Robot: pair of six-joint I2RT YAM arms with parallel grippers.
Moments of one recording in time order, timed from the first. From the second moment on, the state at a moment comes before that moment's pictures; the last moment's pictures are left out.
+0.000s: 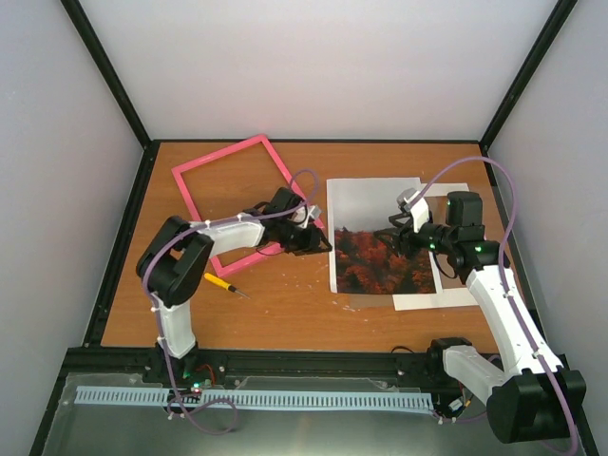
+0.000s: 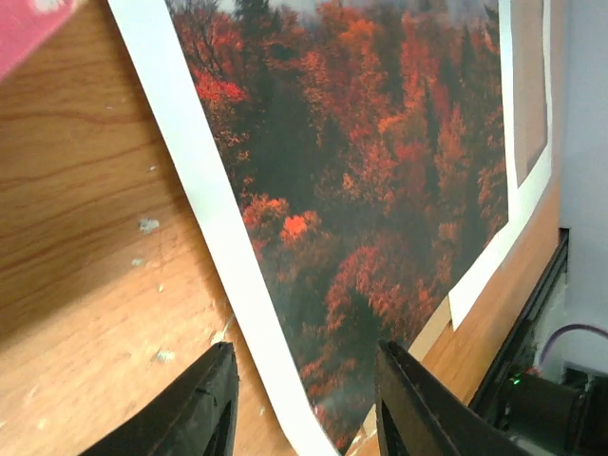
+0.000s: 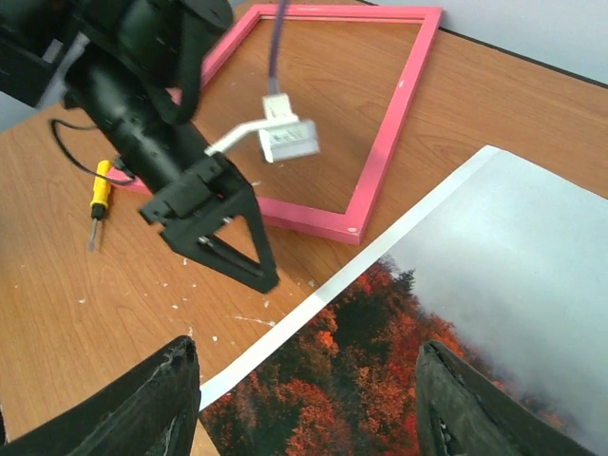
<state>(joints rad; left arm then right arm) -0.62 1.91 1.14 -0.18 0.64 -0.60 0.08 0.99 0.84 -0.53 -0.75 -0.33</state>
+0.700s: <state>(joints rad) -0.38 1.36 1.16 -0.57 0.12 -0.33 0.08 0.97 0.86 -0.38 -0.42 -0.17</state>
